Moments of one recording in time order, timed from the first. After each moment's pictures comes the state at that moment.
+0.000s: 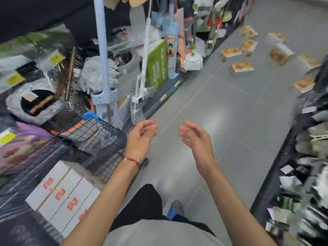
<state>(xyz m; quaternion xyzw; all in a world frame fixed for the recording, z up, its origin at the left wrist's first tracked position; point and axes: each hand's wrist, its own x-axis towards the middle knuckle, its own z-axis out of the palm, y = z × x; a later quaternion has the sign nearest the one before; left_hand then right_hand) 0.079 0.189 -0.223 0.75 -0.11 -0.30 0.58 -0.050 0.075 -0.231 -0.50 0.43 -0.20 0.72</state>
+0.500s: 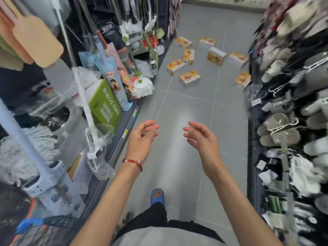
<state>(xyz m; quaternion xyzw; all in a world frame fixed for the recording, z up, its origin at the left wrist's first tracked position) 0.174 -0.101 -0.209 0.68 -0.25 -0.41 0.55 0.002 -0.159 -0.212 -0.42 0.52 -0.36 0.65</state>
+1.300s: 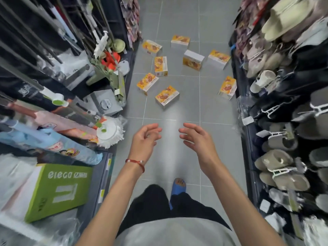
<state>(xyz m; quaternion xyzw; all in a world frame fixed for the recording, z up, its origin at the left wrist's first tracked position) 0.219 -0.653 -0.231 0.68 -0.26 -0.52 0.44 0.049 -0.684 -0.234 -0.32 0.59 -0.34 0.66</state>
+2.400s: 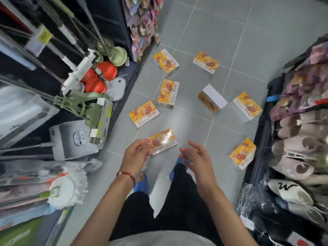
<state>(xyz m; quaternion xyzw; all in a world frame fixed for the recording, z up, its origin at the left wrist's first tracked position) 0.295 -1.270 -0.330 0.75 -0.03 -0.51 0.42 0.123 -1.335 -0.346 -0.31 0.63 -0.18 0.69</state>
